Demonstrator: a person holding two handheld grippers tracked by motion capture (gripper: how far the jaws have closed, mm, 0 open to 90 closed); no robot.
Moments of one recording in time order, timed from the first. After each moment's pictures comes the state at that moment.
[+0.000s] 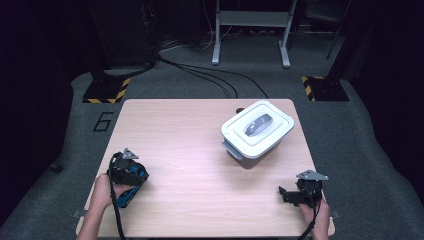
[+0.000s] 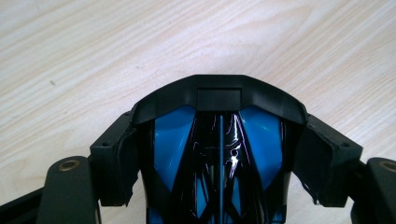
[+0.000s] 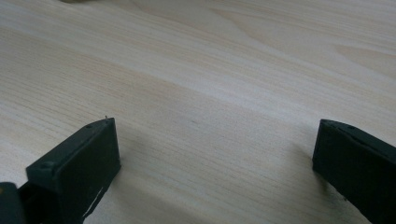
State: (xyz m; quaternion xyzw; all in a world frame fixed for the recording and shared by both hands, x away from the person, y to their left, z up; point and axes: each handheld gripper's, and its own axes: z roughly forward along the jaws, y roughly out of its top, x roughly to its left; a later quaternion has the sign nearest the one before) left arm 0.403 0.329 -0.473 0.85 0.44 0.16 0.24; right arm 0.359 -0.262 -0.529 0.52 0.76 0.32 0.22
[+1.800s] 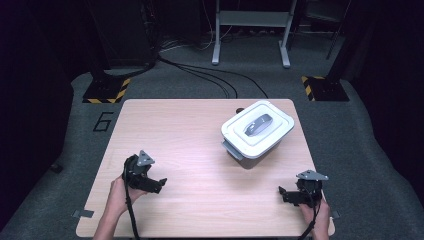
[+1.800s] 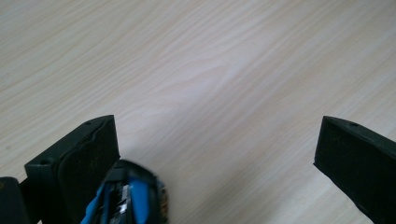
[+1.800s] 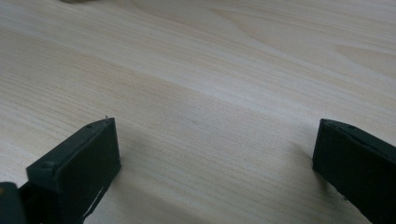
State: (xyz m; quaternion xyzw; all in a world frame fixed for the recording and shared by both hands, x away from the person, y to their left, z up) left arm 0.375 0.266 -0.453 0.85 0.39 0.19 0.29; right arm 0.359 -0.262 -0.530 0.52 0.76 0.32 0.22
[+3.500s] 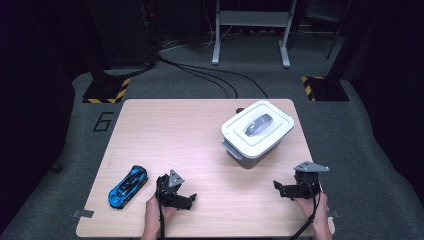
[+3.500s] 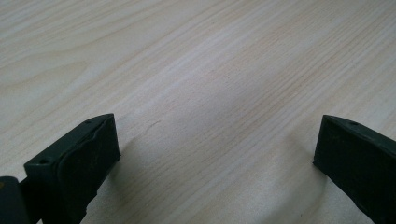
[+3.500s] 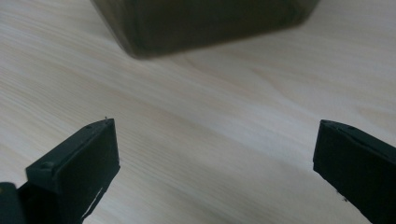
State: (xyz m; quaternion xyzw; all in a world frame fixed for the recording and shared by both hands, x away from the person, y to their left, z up) left arm 0.358 0.195 -0.530 0.84 0.39 0.17 0.34; right arm 0.361 -0.242 -0.480 0.48 0.77 0.36 0.19
